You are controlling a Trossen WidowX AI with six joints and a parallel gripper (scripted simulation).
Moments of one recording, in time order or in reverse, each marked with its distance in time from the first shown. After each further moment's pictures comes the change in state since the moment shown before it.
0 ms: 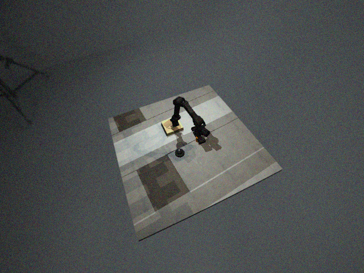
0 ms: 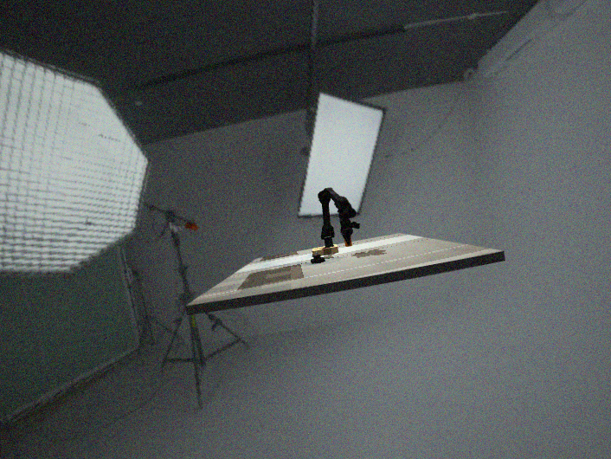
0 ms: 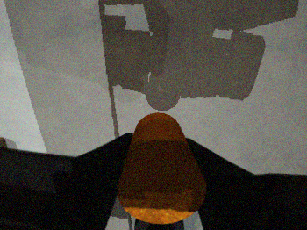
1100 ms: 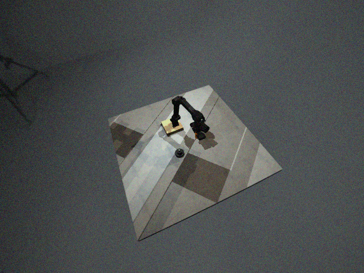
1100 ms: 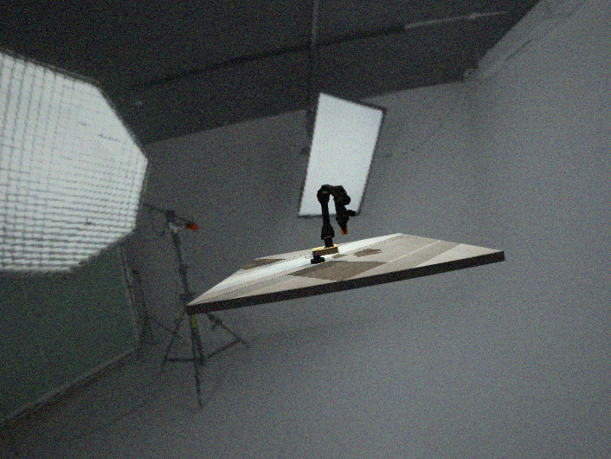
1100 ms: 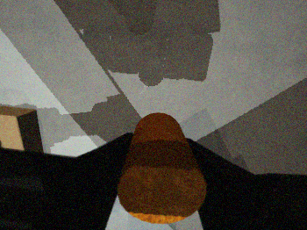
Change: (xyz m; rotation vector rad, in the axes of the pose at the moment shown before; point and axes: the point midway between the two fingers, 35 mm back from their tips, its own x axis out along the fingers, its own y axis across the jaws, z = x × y) arm -0.076 -0.009 -0.013 -0.036 -0.008 0.001
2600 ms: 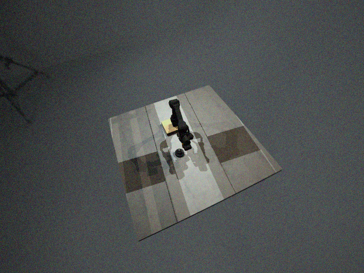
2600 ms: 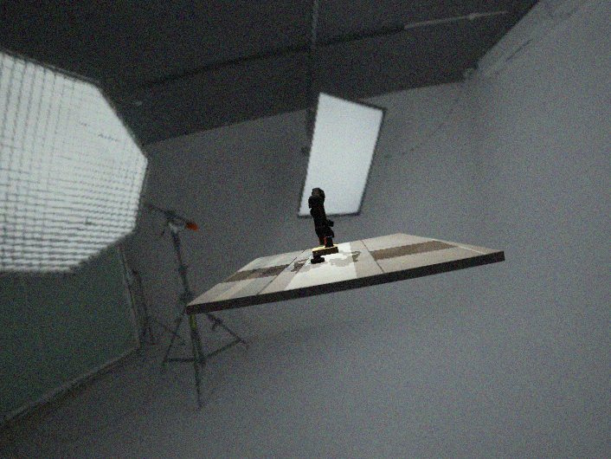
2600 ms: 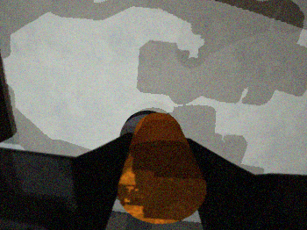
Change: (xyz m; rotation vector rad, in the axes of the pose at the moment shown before) arm 0.036 -0.020 -0.139 0.004 0.006 -0.003
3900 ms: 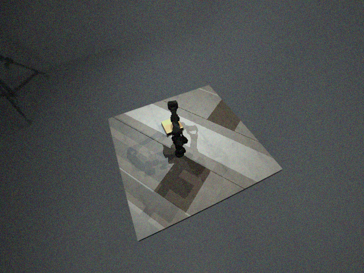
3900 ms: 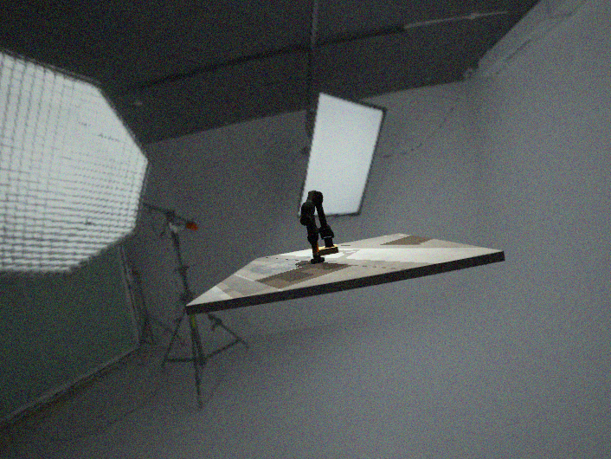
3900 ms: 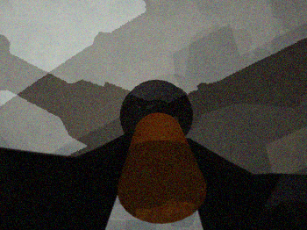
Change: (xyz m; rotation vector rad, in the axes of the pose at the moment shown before) arm 0.037 0.008 -0.050 0.006 0.006 0.002
